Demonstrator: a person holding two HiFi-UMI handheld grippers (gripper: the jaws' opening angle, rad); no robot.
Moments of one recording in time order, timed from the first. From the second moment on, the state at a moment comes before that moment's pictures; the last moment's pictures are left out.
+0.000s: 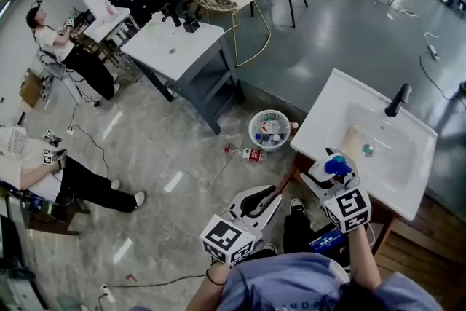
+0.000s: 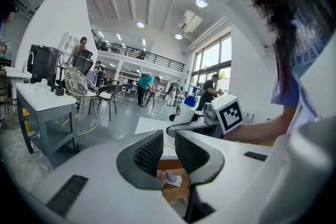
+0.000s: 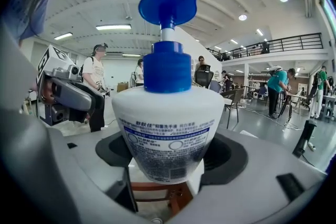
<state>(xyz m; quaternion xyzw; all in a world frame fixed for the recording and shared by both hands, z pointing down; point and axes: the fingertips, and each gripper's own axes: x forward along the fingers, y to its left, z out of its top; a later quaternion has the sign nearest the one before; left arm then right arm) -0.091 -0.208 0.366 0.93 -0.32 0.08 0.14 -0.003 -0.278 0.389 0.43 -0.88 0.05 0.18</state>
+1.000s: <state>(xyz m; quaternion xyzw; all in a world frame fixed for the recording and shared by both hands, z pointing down) -0.079 -0.052 0.366 0.96 -0.22 0.06 0.13 0.023 -0.109 0.371 0.54 -0.82 0.06 0.15</state>
